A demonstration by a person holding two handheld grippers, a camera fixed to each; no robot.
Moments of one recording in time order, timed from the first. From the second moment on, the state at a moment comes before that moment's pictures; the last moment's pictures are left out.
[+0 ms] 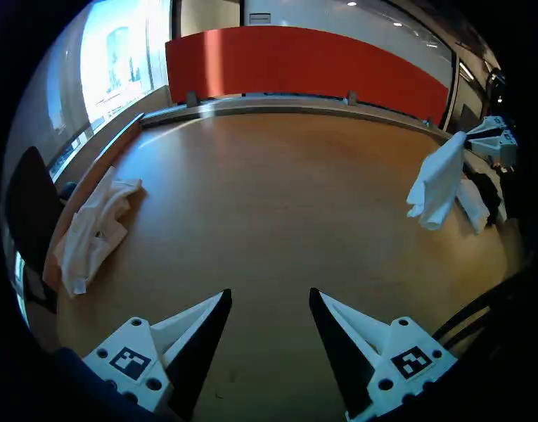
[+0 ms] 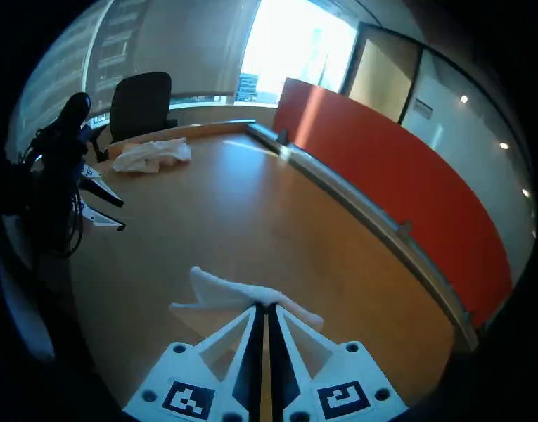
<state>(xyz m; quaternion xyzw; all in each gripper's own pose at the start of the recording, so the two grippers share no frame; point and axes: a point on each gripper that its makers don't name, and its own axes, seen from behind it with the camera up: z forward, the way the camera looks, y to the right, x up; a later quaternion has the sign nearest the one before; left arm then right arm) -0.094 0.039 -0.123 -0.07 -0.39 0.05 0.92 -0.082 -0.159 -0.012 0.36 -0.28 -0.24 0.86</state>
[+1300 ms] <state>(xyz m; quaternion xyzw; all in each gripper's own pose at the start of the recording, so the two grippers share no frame) -0.095 0.056 -0.110 -0.08 -0.40 0.07 0.91 -0.055 0.041 0.043 0.24 -0.30 -0.24 0.89</state>
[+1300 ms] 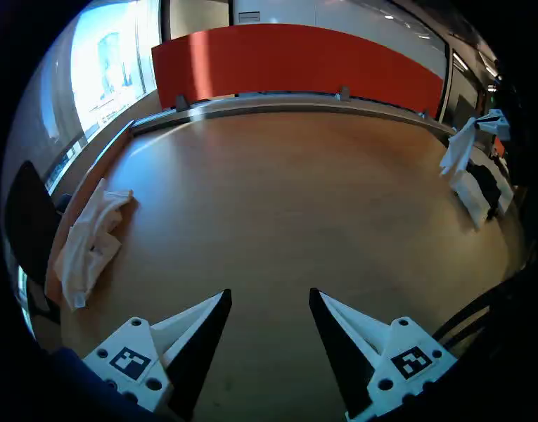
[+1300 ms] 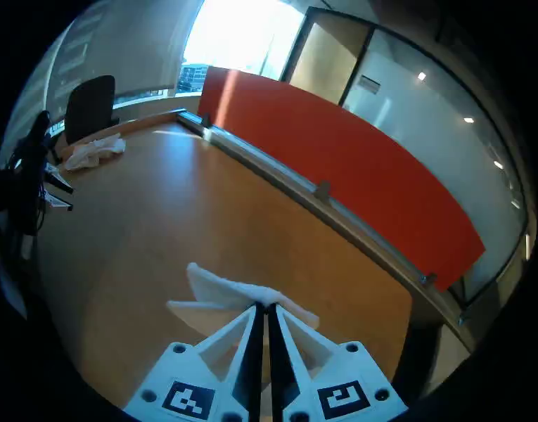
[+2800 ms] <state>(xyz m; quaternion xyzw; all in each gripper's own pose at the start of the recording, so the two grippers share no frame) -0.092 0.079 -0.106 -0.08 -0.40 0.08 0.91 -0.063 0.195 0.069 0.16 -0.35 -0.25 0.89</state>
